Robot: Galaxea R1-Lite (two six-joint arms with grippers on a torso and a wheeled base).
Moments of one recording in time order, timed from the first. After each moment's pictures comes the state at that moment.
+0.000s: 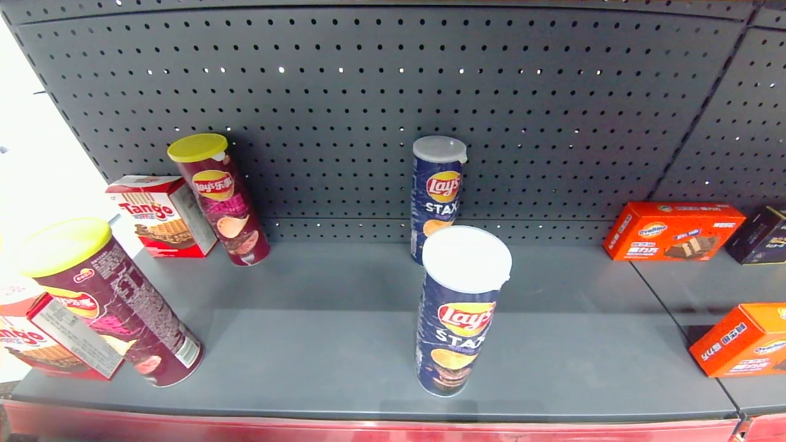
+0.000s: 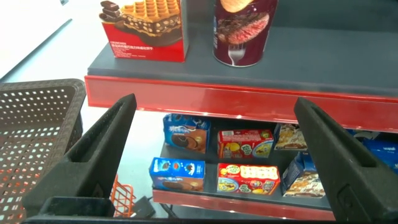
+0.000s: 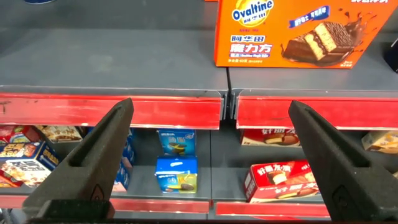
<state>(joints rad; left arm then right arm) 0.00 0.00 0.00 0.00 0.10 -0.02 0.00 0.00 0.00 0.00 0.00 0.00</state>
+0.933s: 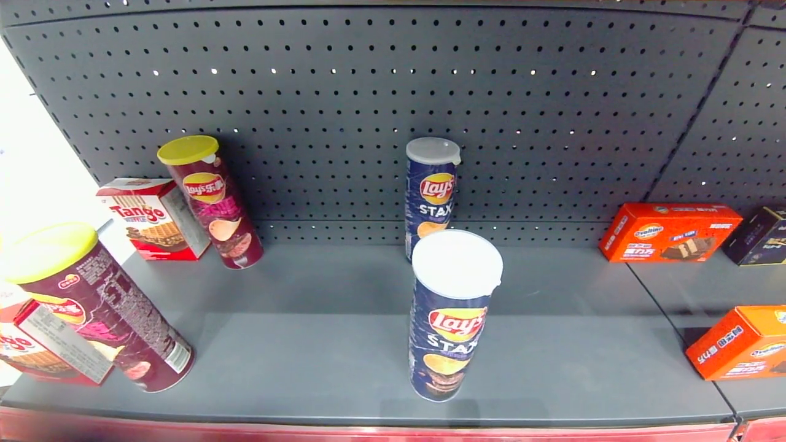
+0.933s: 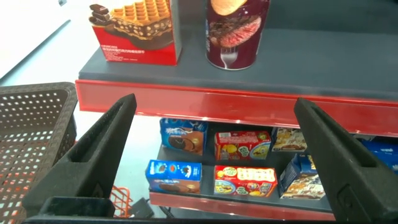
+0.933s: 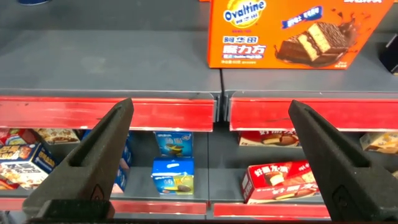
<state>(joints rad) 0.00 0.00 0.00 0.00 0.10 -0.02 0.00 0.00 0.00 0.00 0.00 0.00</state>
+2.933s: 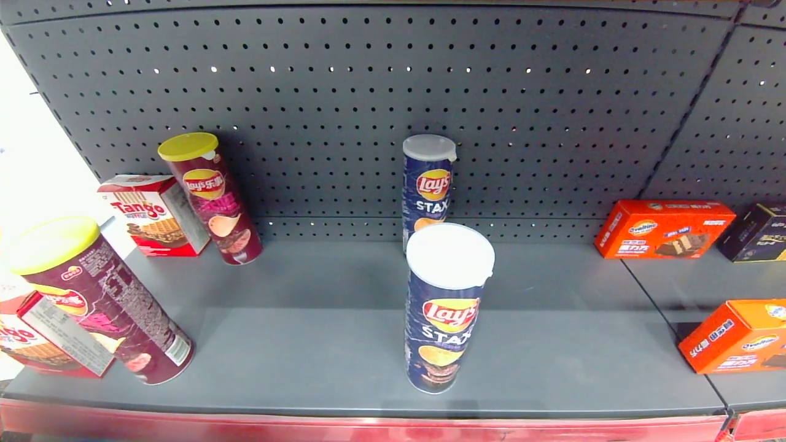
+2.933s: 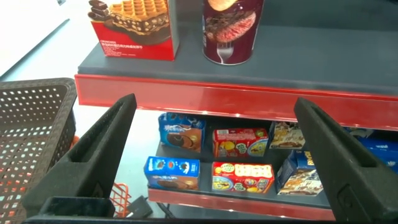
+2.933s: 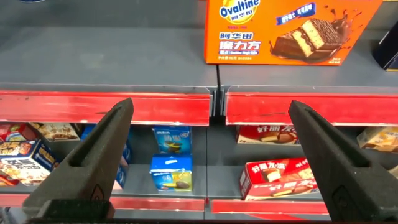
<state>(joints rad) 0.00 0.00 0.00 0.00 0.10 -0.02 0.00 0.00 0.00 0.00 0.00 0.00</state>
